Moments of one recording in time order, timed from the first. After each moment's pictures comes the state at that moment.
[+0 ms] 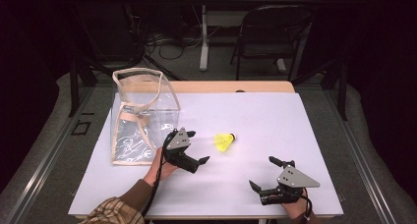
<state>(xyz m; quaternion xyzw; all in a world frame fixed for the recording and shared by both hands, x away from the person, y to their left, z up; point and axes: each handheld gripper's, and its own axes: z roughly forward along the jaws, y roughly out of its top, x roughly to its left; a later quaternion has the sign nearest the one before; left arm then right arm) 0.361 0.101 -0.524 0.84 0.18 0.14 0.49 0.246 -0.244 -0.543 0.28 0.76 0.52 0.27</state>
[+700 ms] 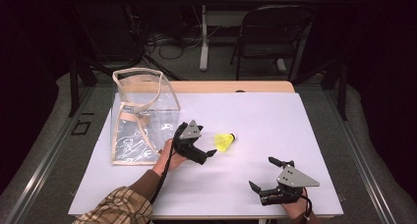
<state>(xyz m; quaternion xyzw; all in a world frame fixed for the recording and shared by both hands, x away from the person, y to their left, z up) 0.389 0.076 -0.526 0.86 0.18 0.13 0.47 0.246 -0.244 -0.544 0.28 0.76 0.52 0.27</state>
